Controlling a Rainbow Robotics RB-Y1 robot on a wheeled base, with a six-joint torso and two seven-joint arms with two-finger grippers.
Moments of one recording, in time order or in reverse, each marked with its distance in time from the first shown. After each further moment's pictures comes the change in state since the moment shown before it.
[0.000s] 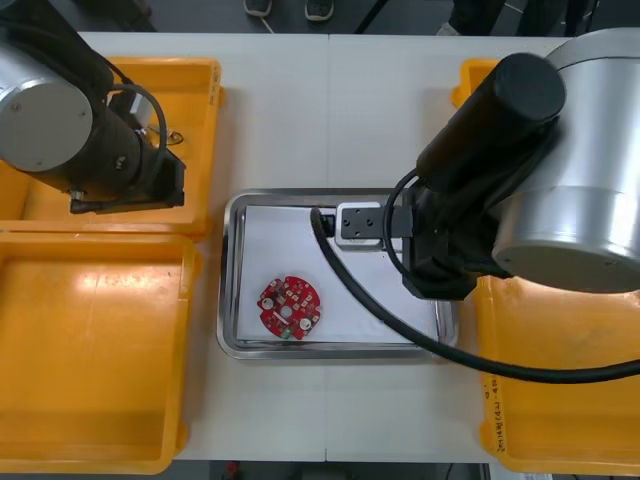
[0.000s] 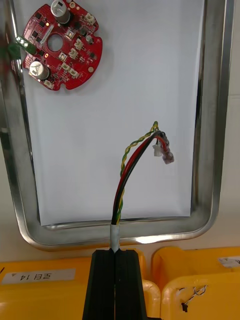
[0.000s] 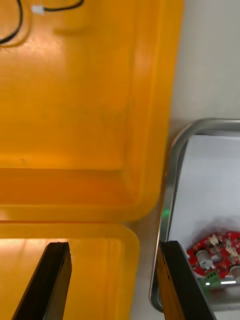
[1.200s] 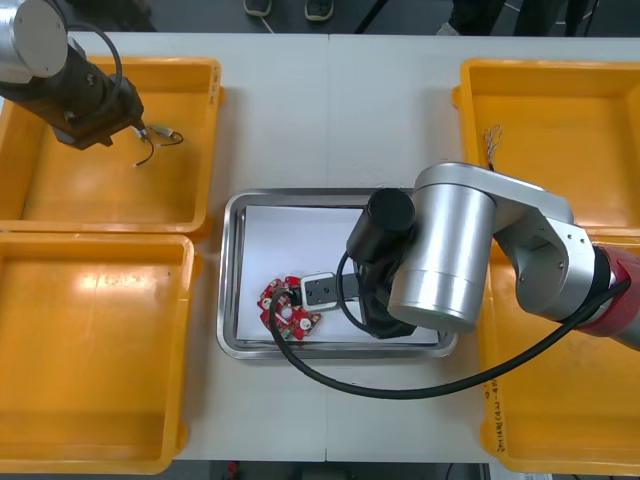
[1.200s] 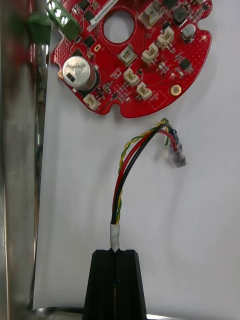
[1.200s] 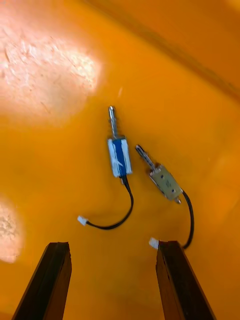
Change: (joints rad) right arm -0.008 0.023 0.364 0.286 0.130 -0.338 0.116; left arm -0.273 0.017 0.014 0.775 -0.064 -0.444 -0.003
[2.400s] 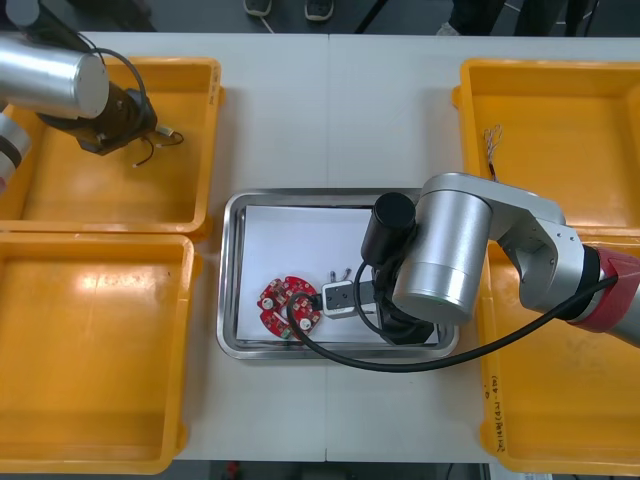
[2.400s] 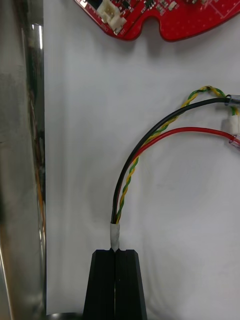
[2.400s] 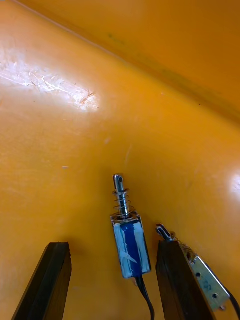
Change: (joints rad) right arm 0.000 -0.020 0.040 0.125 -0.069 -0.042 0.001; left arm -0.063 -0.045 -0.166 0.292 -0.042 -0.364 -0.027
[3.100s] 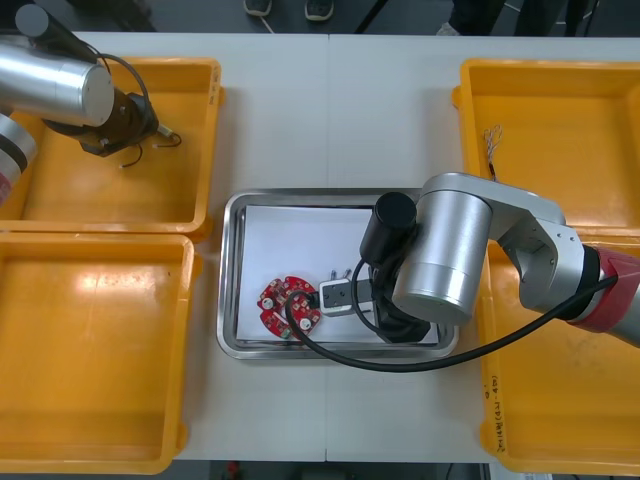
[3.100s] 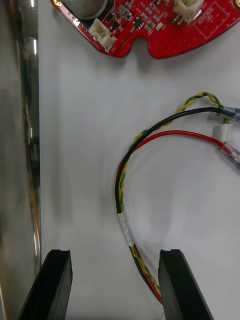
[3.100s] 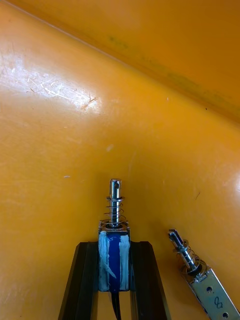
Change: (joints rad) right arm 0.000 0.000 0.000 -0.001 0.008 -0.023 0.000; left arm -0.010 -0.006 -0.029 0.041 -0.007 -0.051 -0.003
